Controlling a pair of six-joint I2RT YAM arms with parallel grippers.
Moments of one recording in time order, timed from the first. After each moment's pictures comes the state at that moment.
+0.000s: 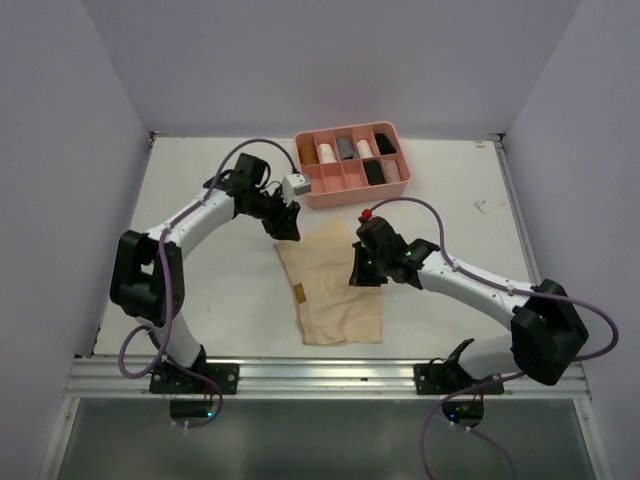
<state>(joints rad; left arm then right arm) -0.34 1.76 1.34 -0.59 0.70 0.46 0.75 1.33 0.89 -0.49 0.00 0.72</state>
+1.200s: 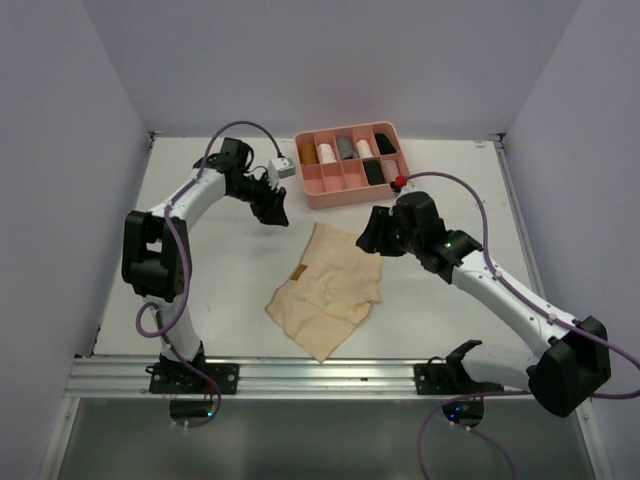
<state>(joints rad) -0.22 1.90 1.47 -0.75 0.81 0.64 0.60 1.20 0.92 -0.42 -0.07 0.61</state>
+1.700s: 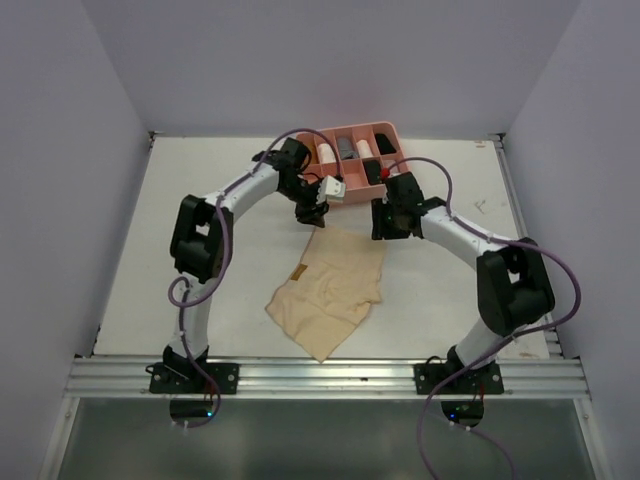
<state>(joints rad) -0.43 2.18 1.84 -0.83 0.77 1.09 0.41 1.63 1.10 -0.43 0.00 0.31</state>
